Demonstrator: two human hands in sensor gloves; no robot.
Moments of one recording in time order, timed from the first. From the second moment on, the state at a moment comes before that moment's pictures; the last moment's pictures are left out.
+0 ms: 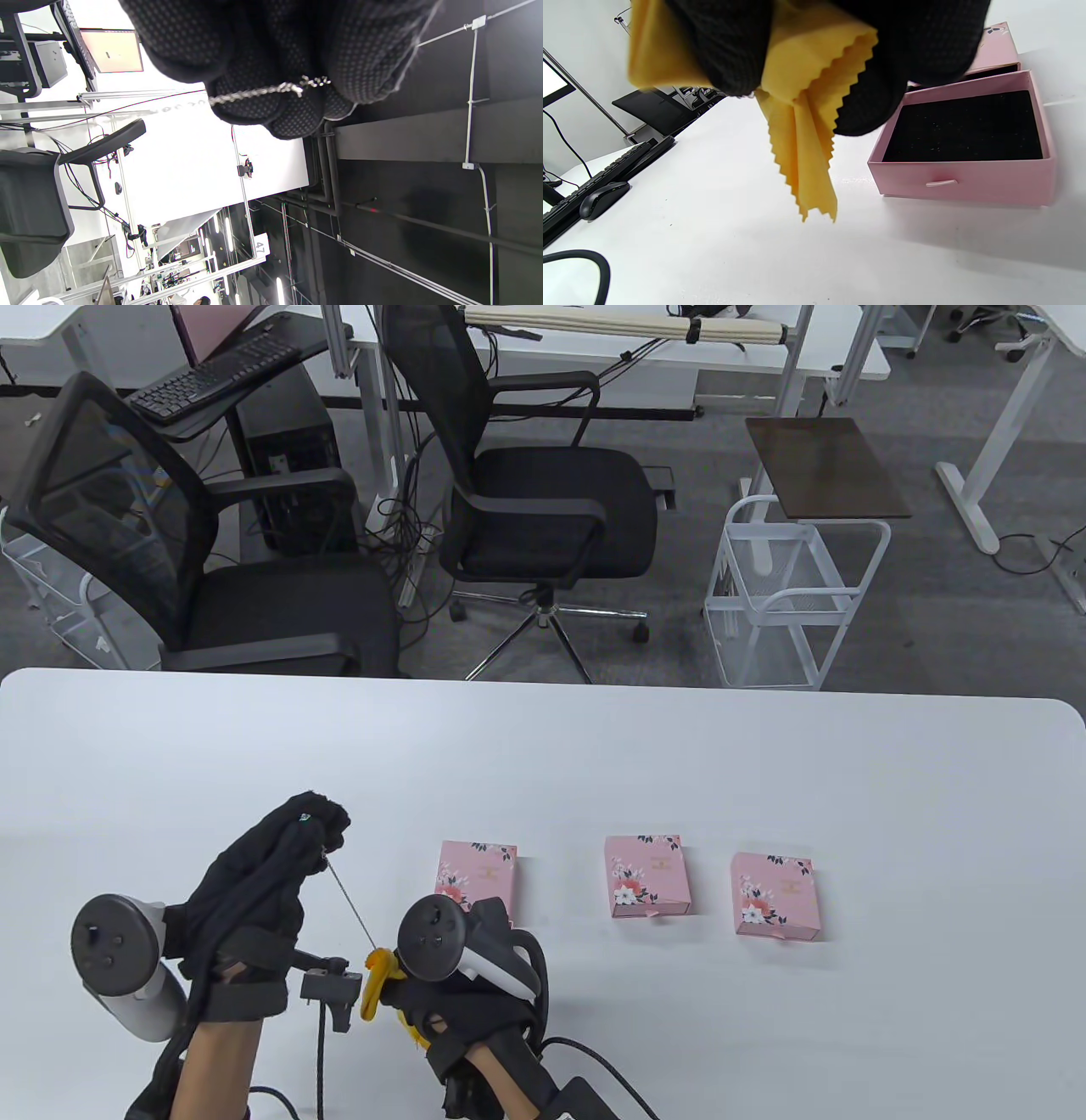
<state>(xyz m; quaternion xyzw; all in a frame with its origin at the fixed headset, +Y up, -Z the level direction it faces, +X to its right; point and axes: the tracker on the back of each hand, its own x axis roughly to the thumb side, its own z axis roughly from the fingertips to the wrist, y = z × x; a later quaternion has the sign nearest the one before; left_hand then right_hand) -0.276 -0.581 -0.264 0.23 -0.07 0.65 0.72 -0.075 -0.684 -0.294 0.22 0.19 0.93 0.21</state>
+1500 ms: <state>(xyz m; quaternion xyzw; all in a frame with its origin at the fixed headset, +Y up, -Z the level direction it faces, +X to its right) -0.240 -0.582 -0.263 0.18 -0.13 0.63 0.75 0.060 -0.719 -0.317 -0.01 0.12 0.99 0.03</state>
